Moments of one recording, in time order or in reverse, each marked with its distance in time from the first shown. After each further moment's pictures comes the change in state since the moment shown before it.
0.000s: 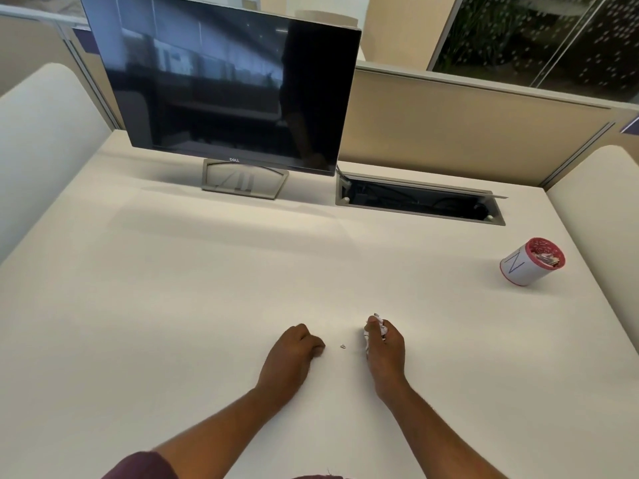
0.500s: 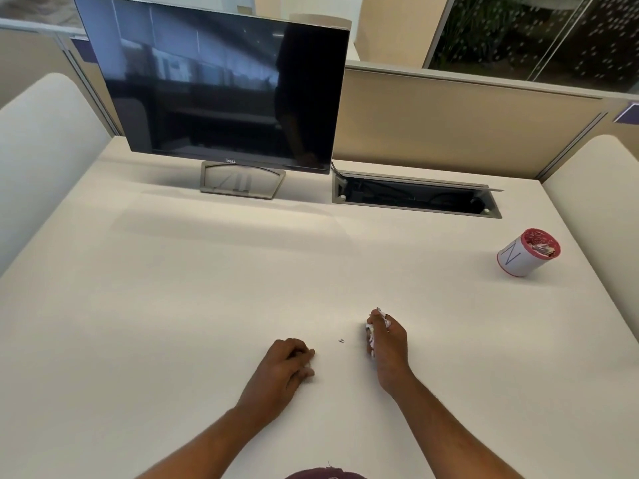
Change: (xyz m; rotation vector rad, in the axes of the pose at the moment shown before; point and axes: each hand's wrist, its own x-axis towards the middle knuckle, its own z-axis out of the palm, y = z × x) left_hand -0.045 -0.007 -0.016 -0.100 -0.084 0.049; right_hand 0.004 -0.002 -0.009 0.190 -0.065 0.134
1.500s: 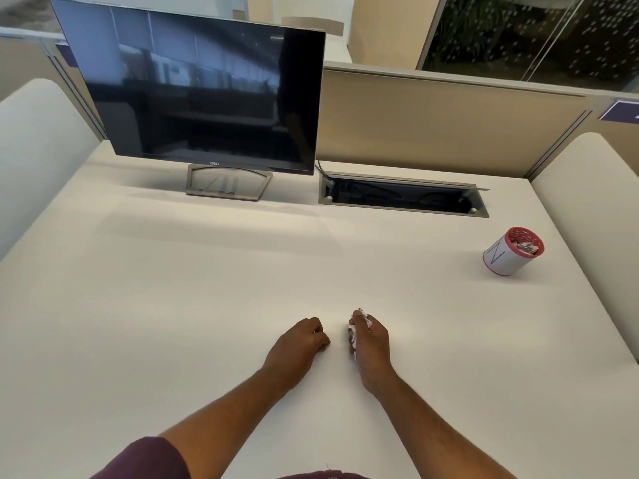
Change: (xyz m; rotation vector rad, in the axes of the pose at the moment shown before) left_hand 0.079 0.043 0.029 0.213 -0.254 -0.077; right_hand -0.001 -0.006 -0.006 0.007 -0.065 0.055
